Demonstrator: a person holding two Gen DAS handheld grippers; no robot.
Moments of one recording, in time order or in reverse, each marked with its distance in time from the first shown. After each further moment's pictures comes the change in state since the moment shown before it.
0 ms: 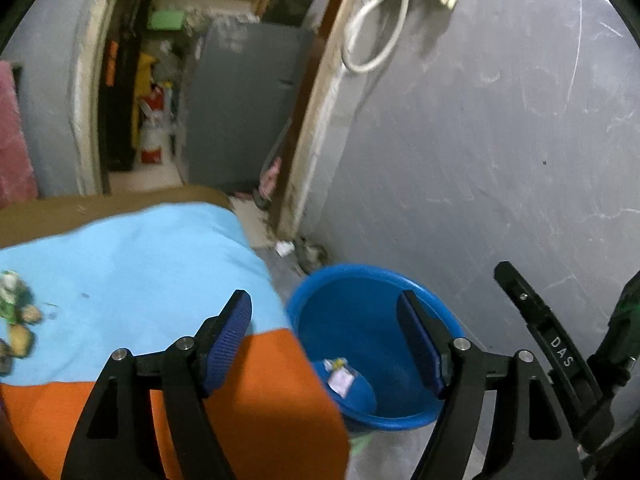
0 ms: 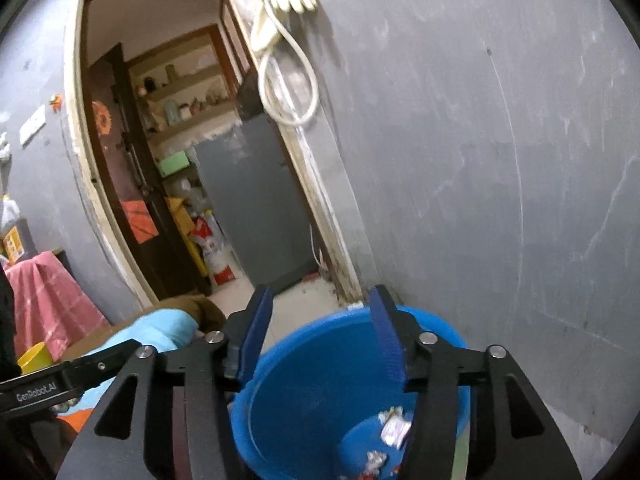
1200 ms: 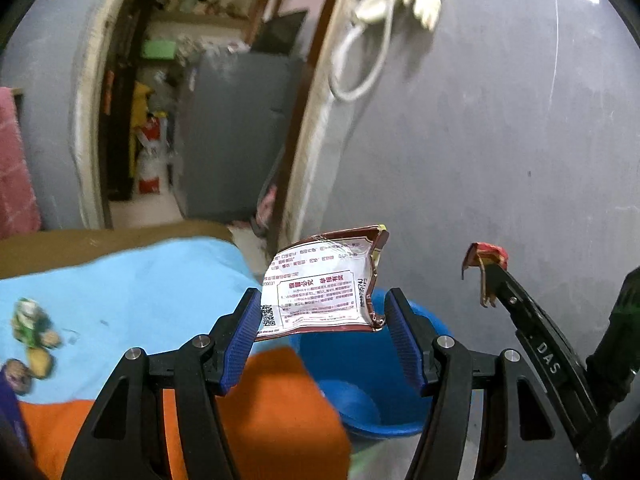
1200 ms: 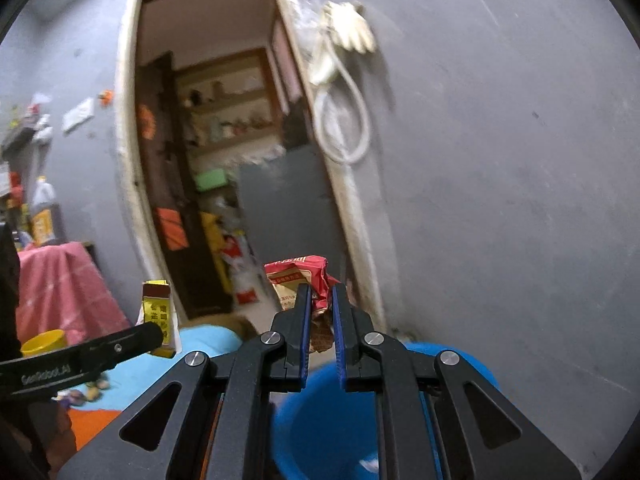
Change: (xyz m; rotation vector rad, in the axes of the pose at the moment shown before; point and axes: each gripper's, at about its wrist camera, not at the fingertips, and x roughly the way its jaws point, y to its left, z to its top) left arm -0.011 -0.015 0.004 0.055 -0.039 -0.028; right arm -0.011 0.034 0.006 -0.092 -0.083 0.071
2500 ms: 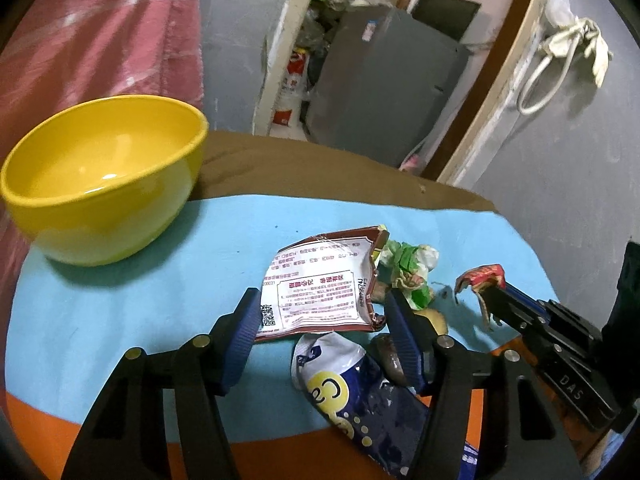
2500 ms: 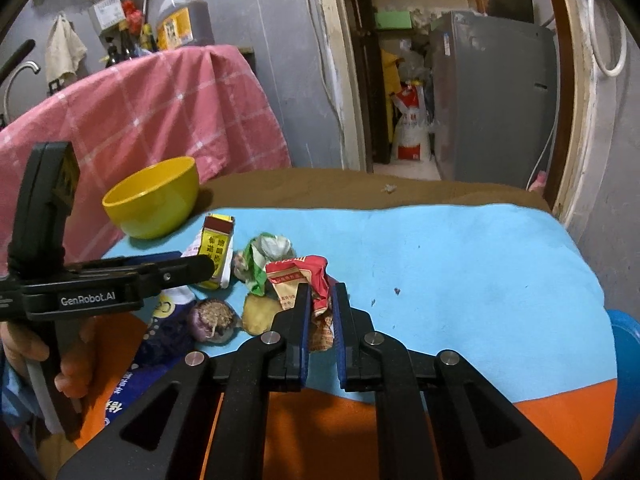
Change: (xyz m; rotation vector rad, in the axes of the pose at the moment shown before) left arm -0.109 0.284 -0.048 -0.319 0.110 0.270; right arm 0.089 0.257 -0.087 -0.344 0.540 0.522
